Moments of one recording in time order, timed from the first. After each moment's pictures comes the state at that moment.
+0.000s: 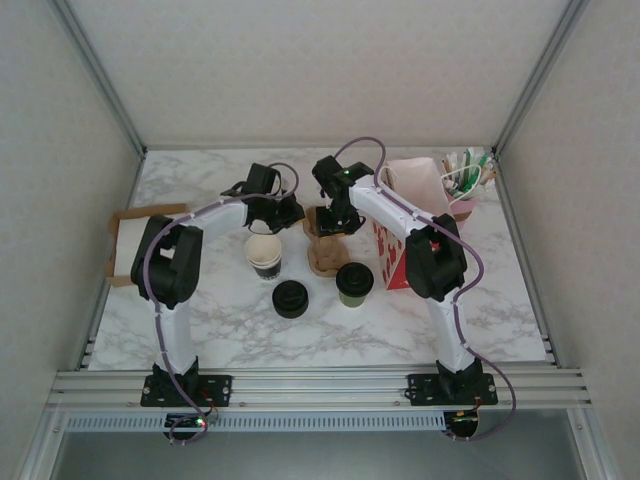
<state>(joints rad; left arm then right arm) -0.34 1.98 1.37 -0.29 0.48 -0.82 0.63 2.18 1.94 -1.13 -0.08 0.40</state>
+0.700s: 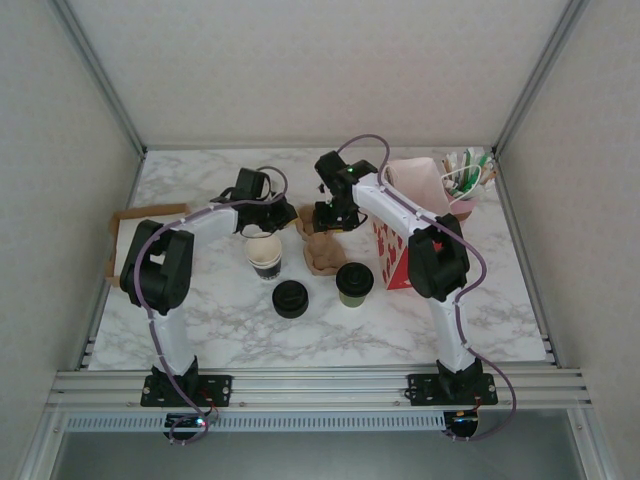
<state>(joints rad) -0.29 1.91 1.25 -0.19 0.50 -0.89 0.62 2.17 1.94 -1.08 -0.16 0.41</state>
